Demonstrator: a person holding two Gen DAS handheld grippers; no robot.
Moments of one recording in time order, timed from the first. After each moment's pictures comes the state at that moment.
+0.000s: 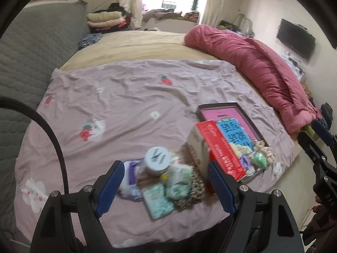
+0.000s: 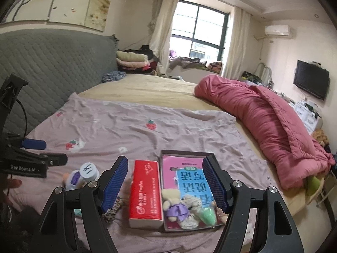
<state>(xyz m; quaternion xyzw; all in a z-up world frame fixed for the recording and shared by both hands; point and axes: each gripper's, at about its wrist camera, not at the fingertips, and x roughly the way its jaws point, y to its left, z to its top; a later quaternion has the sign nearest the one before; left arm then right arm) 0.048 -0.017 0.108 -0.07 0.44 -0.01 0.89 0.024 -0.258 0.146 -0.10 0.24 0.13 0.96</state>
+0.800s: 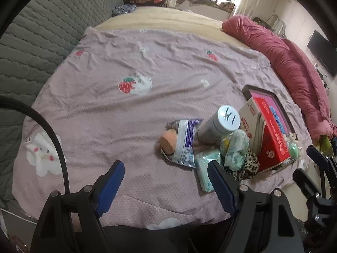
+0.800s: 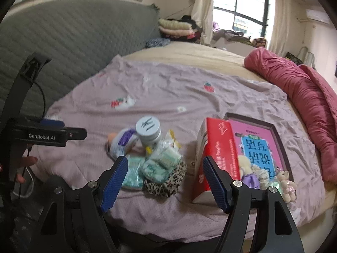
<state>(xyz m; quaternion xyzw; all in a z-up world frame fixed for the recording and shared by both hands) 0.012 0.068 0.021 -0.12 0.50 0.06 0.85 0.018 -0.170 0.053 -0.12 0.35 0.26 0.89</state>
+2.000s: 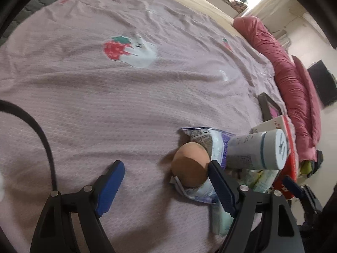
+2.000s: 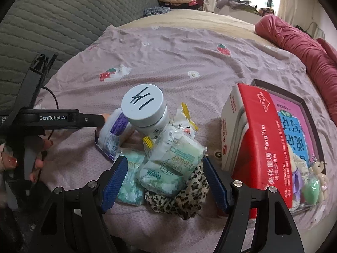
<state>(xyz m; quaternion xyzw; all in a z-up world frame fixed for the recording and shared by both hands) 0.092 0.126 -0.093 -0.26 0.54 0.00 0.80 0.097 -0.125 -0.030 -0.10 0.45 0.26 0.85</state>
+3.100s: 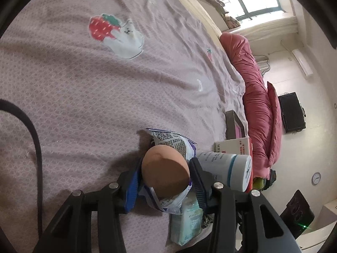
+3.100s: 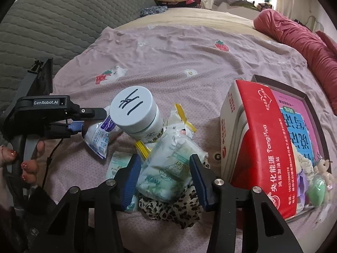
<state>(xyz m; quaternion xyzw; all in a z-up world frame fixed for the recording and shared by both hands) 0.108 0.135 -0.115 -0.43 0.50 -0.08 0.75 0.110 -0.129 -0.037 -0.09 0.46 0.26 0.85</state>
